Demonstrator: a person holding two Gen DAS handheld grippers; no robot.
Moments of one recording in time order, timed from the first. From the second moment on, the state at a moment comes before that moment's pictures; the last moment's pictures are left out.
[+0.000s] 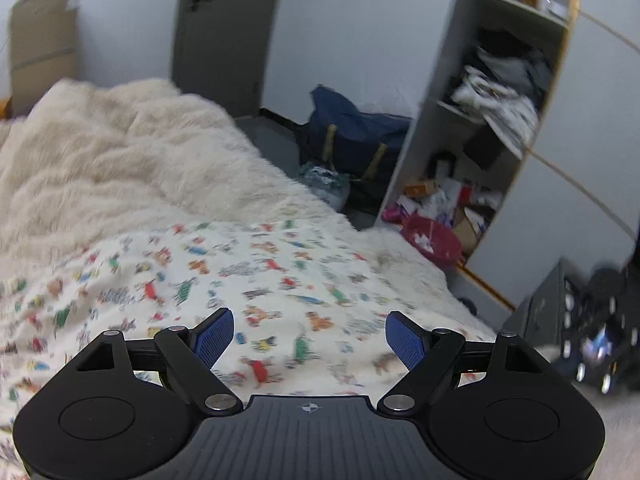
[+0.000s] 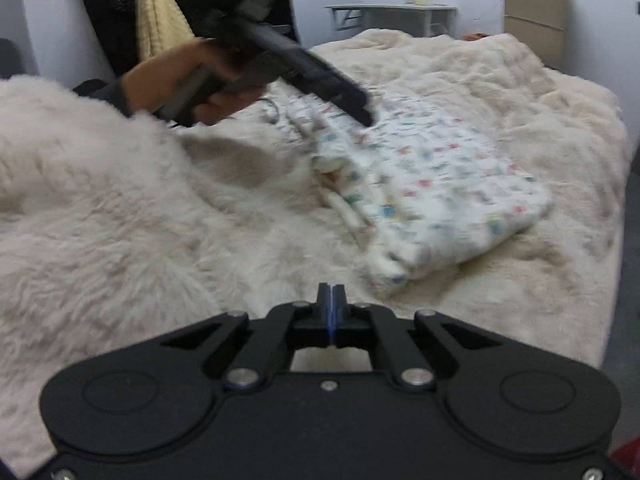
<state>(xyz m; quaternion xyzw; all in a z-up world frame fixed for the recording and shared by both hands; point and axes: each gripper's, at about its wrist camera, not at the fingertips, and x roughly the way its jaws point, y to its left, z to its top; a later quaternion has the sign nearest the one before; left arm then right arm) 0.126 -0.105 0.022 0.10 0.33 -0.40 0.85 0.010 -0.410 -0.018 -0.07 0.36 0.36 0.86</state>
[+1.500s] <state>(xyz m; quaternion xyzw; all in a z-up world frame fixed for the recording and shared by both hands) 0.017 -0.267 -0.085 0.47 0.18 -0.38 0.78 0.198 -0.548 -0.168 0.51 0.36 0.16 0.76</state>
